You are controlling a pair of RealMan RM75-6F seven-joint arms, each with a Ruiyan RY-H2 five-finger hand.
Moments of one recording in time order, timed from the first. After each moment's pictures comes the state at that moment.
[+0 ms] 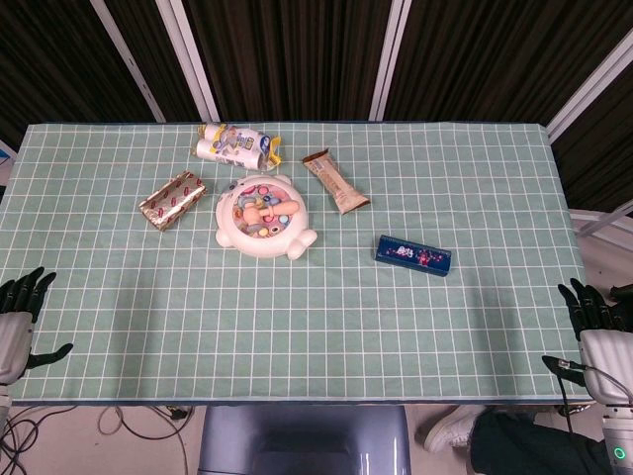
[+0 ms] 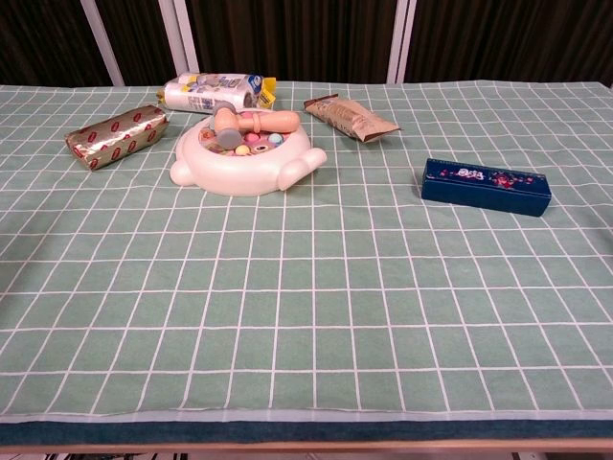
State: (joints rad) left arm -0.12 -1.09 -0.04 -1.69 1.39 1.39 0.10; right arm 0.05 -1.10 0.07 -1.60 -1.51 1.51 -0.05
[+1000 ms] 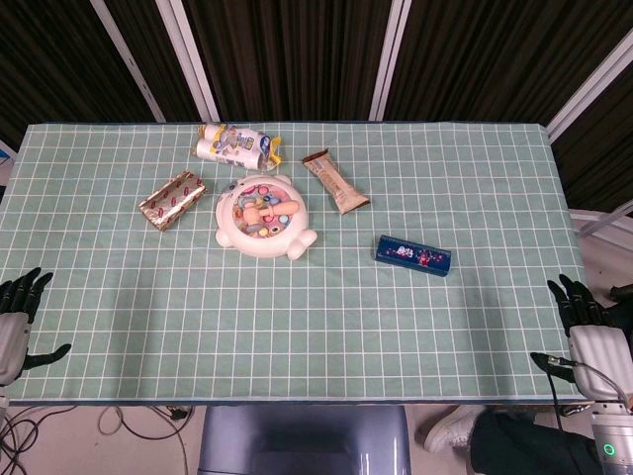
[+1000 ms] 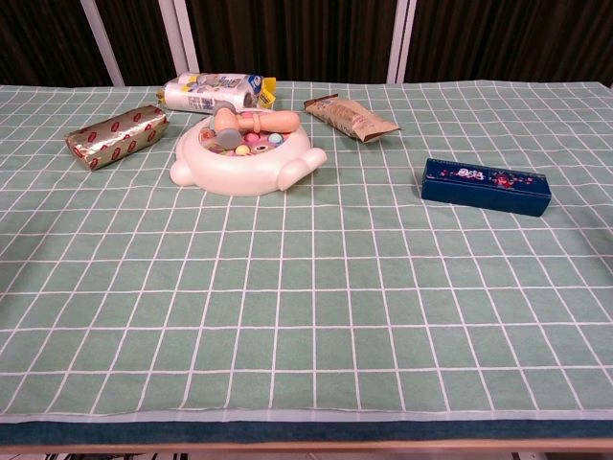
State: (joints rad) left arm -0.12 -1.08 -0.04 -1.70 1.38 1.38 0.07; right arm 0.08 -1.09 0.09 -1.70 -1.49 1.48 -0.09
